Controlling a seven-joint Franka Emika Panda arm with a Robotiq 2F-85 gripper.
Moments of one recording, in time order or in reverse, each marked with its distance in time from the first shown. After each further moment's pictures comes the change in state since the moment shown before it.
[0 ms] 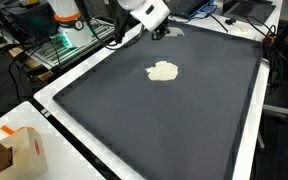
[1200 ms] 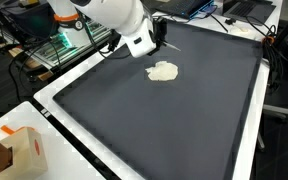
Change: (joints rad) arm -0.093 0.119 0.014 0.065 0.034 -0.052 0.229
